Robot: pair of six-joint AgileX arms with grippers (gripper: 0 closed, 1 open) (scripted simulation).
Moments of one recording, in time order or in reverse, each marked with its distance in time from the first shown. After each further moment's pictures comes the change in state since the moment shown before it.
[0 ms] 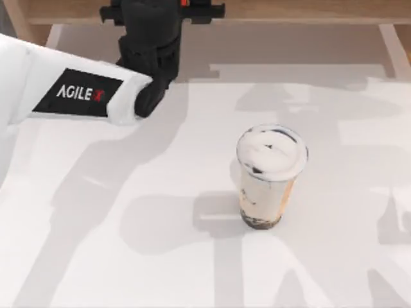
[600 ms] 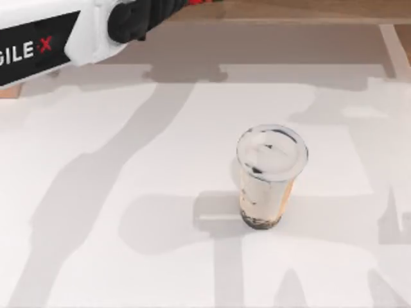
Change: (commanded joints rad) left arm -0.019 -0.249 0.153 -0.787 0.297 -0.382; right arm 0.000 0.000 0.000 0.000 0.000 0.000
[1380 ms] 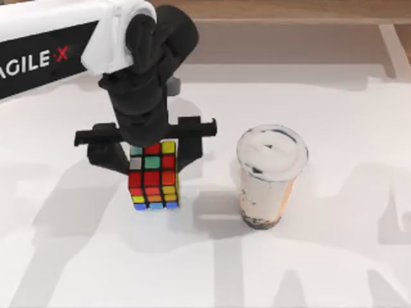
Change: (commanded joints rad) left arm -0.056 0.010 -0.013 -1.129 0.147 -0.185; right arm 0.000 0.000 0.000 0.000 0.000 0.000
